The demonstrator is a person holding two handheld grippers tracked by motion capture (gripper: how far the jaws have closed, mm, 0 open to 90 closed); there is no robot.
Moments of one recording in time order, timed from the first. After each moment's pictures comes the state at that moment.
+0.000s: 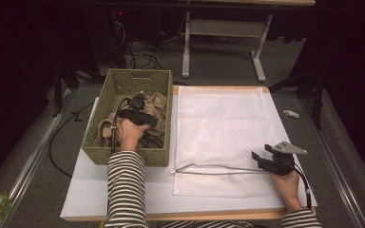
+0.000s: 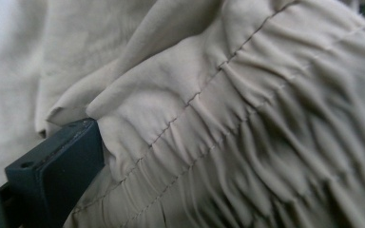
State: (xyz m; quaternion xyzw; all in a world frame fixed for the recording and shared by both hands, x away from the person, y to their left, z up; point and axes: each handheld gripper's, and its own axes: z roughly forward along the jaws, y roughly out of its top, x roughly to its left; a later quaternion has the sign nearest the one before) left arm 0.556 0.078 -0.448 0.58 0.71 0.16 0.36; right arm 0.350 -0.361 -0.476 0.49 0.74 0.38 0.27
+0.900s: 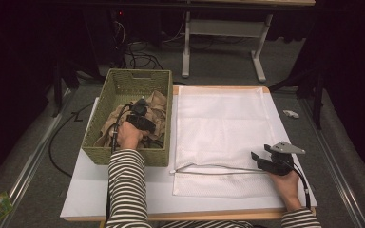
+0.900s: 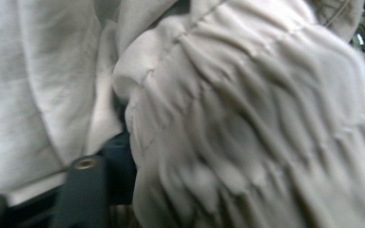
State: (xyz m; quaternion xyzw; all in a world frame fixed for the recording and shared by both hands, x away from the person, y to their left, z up) left arm 0.544 0.072 -0.458 0.59 0.72 0.13 0.34; right arm 0.351 -0.359 -0.477 0.49 0.75 0.37 0.27
